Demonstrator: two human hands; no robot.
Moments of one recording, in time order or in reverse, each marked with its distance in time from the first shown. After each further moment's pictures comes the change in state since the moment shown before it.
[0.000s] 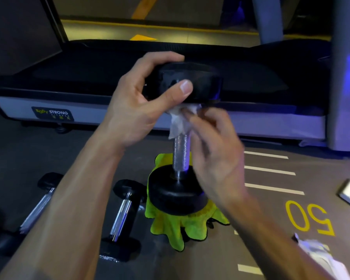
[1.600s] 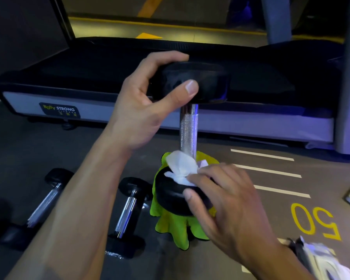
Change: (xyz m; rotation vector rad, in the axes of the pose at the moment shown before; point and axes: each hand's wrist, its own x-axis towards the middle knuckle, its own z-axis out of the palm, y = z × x) left_hand -0.009 0.000 -0.003 -0.057 0.058 0.009; right_hand -0.055 -0.011 -0.032 -0.305 -0.386 -0.099
